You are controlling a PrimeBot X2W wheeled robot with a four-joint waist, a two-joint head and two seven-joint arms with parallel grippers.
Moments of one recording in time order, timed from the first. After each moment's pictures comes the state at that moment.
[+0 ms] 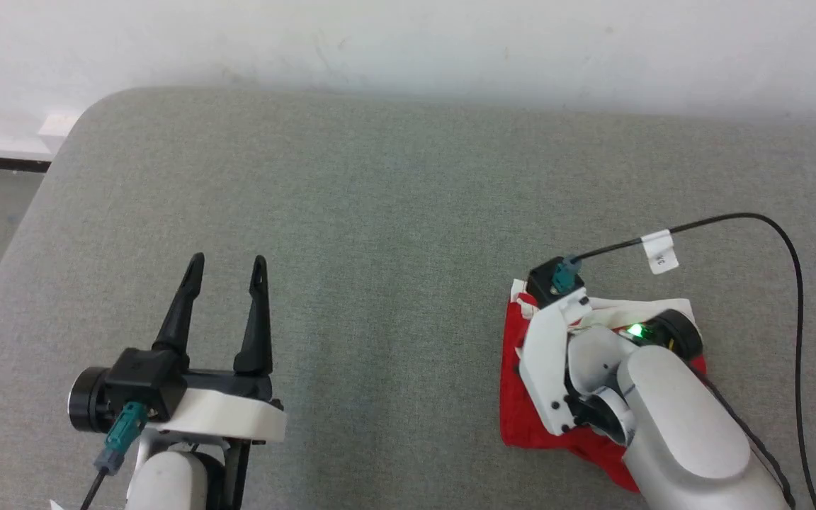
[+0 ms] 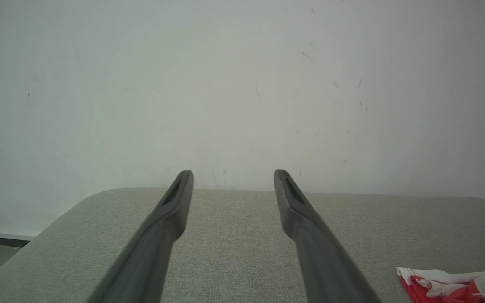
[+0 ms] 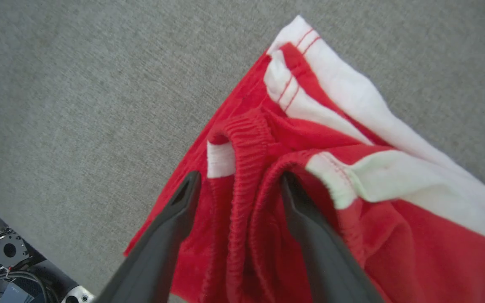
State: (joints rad) left arm -0.10 0.06 -0.02 0.02 -0.10 -0.07 -0.26; right arm -0.45 -0.06 0.34 0.49 0.17 0.13 0.79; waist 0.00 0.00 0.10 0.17
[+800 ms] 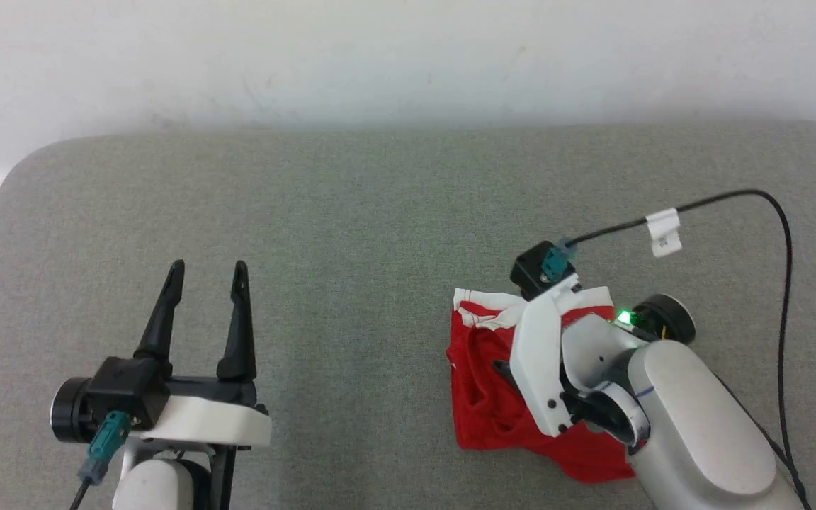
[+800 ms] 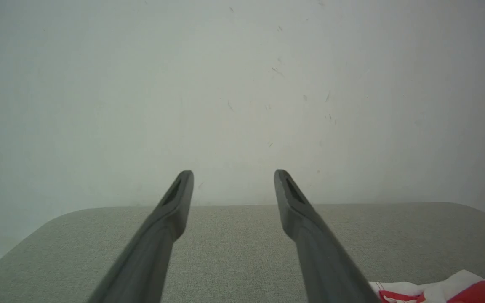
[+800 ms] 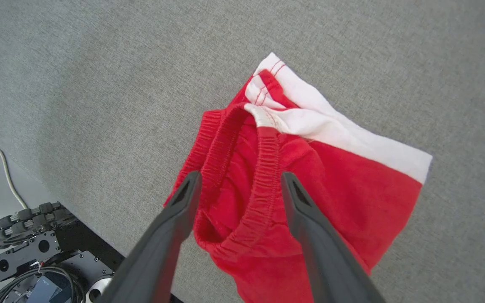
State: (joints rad) left arm -0.08 0.06 0.03 0.01 -0.10 -0.08 -0.26; right arm -0.43 -0.09 0.41 0.24 0.32 0.13 0.93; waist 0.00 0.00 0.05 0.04
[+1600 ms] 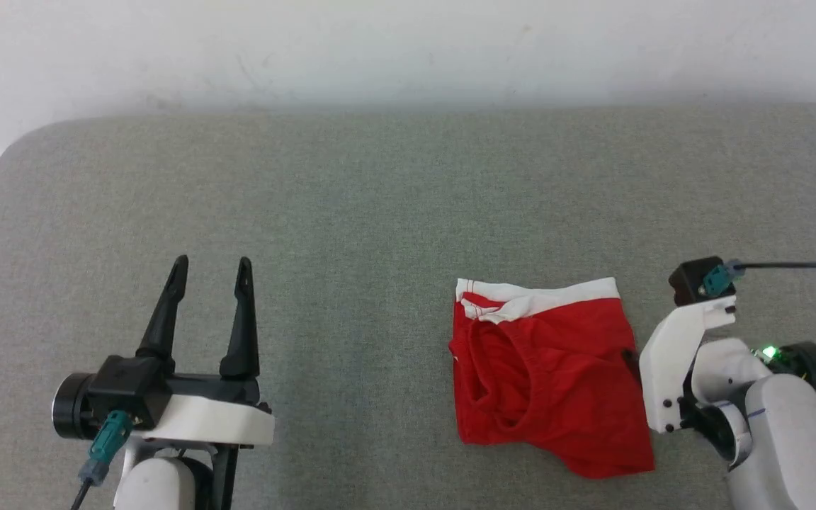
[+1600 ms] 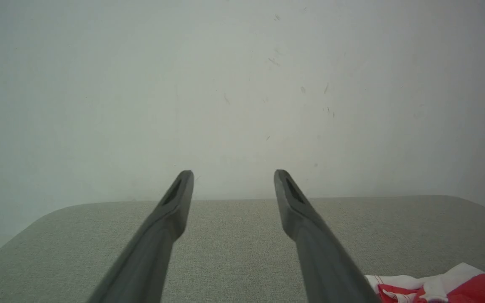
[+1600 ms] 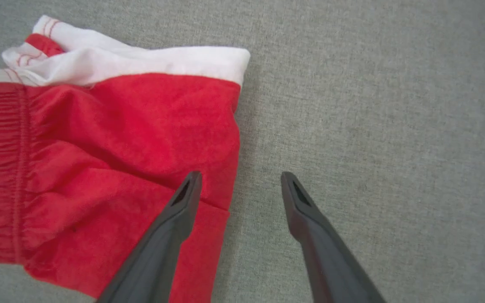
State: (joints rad) left arm -0.08 0.06 0.02 -0.01 -0.09 -0.08 -0.26; right arm -0.28 -0.12 0.03 0.25 0.12 0.13 0.77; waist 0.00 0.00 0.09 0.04
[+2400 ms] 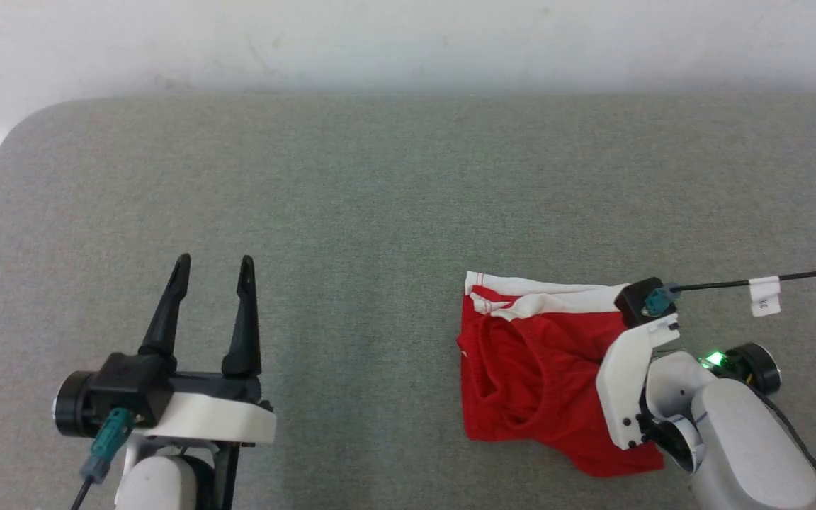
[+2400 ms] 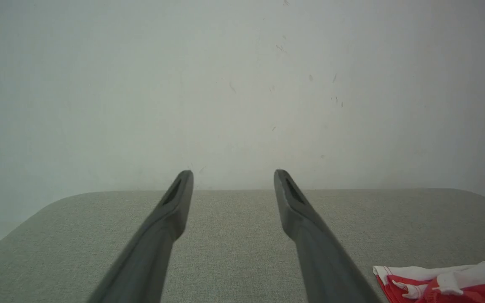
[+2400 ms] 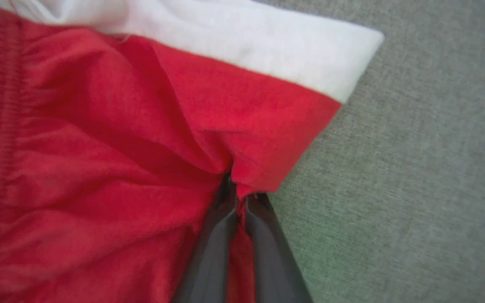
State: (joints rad) left arm -0.09 0.05 0.01 -0.01 -0.09 -0.08 -0.26; right arm -0.35 -0.14 0.19 0.50 0.15 0.13 0.59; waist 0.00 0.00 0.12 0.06
